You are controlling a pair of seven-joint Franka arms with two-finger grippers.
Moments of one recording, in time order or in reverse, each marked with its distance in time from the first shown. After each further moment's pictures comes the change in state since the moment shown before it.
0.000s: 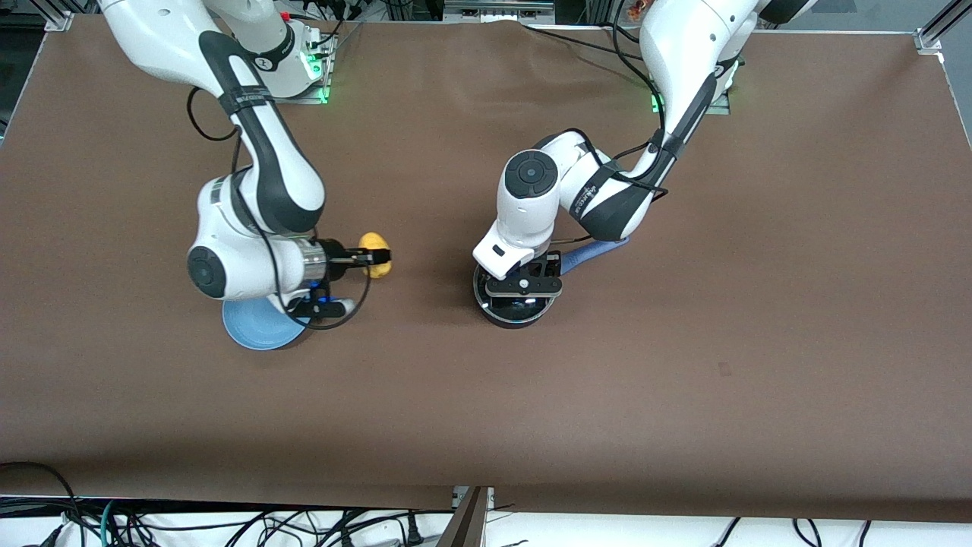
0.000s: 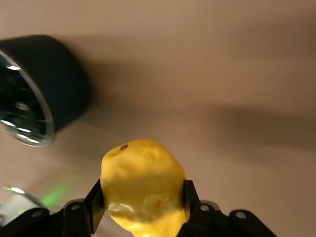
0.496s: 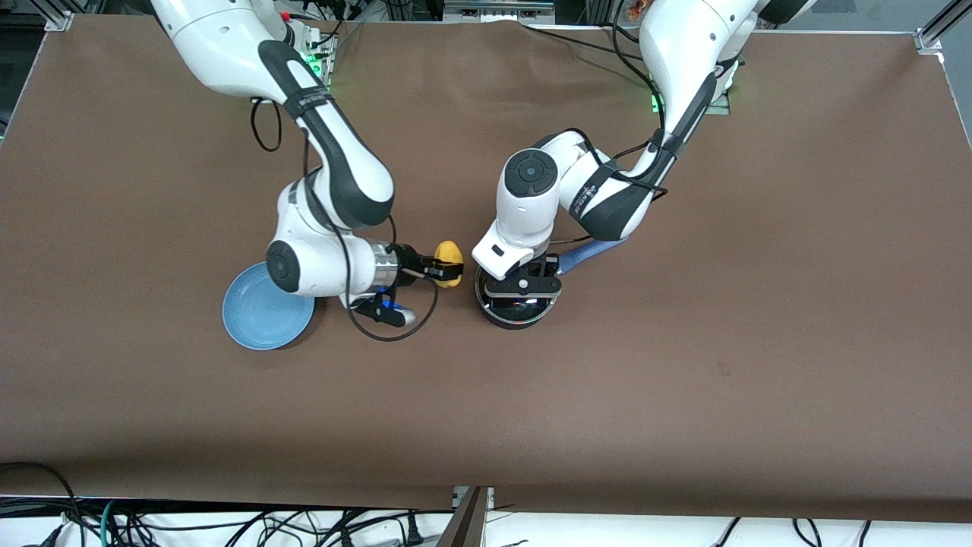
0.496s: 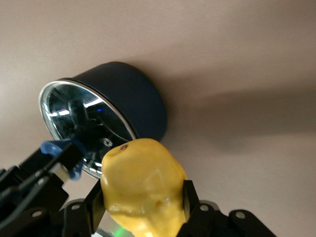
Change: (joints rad) left arm -0.002 0.001 0.002 0.006 0.001 0.004 -0.003; right arm 0.127 0.118 0.029 0.129 0.121 0.185 0.253
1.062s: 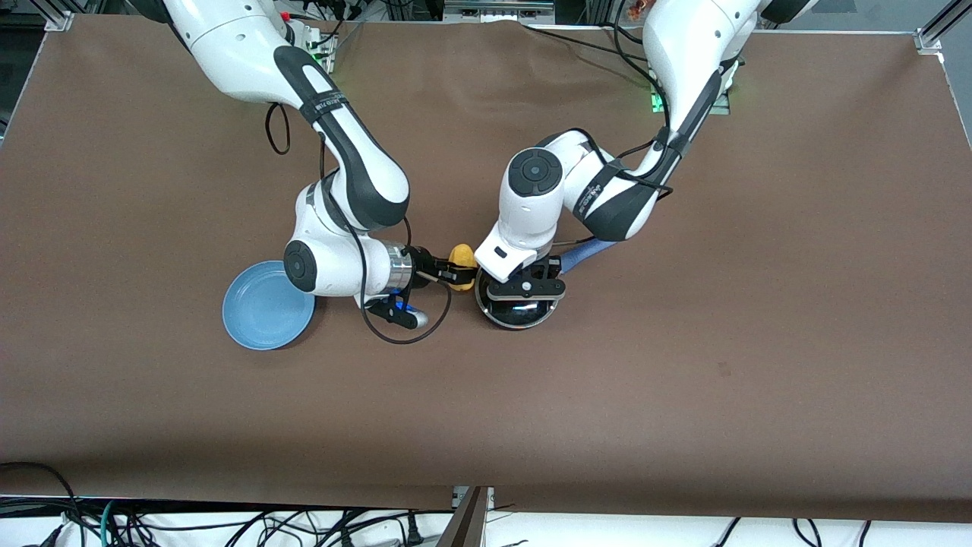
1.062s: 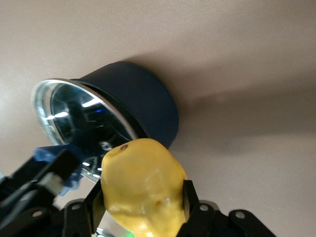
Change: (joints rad) left arm 0.010 -0.015 0.005 0.024 0.000 -0.007 -0.004; right arm 0.016 0.025 -0.001 0.027 0.019 0.017 0.028
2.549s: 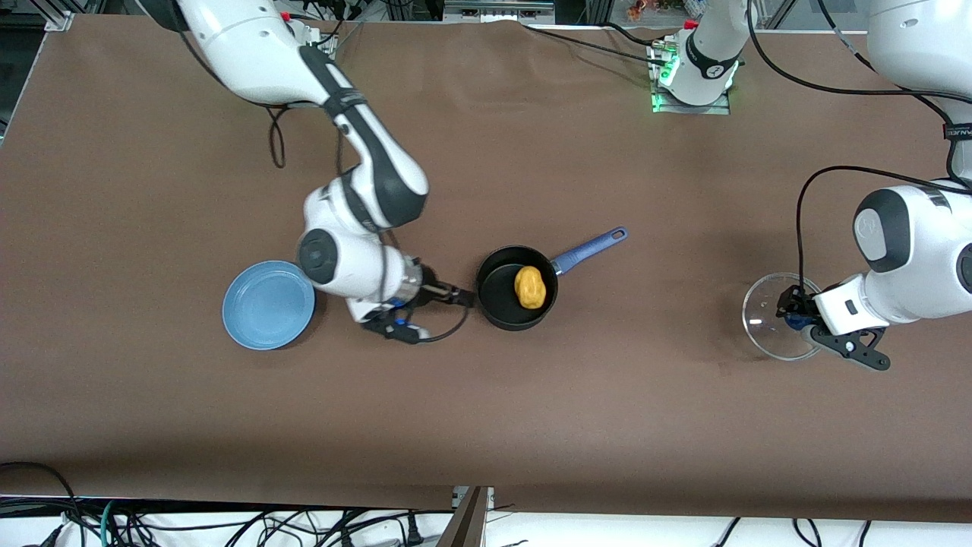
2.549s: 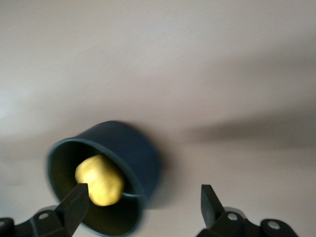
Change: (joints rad) left arm 0.458 -0.168 0.412 -0.253 -0.362 -0.083 1.495; right arm 0.040 0.016 -0.115 0.126 -0.250 -0.018 0.025
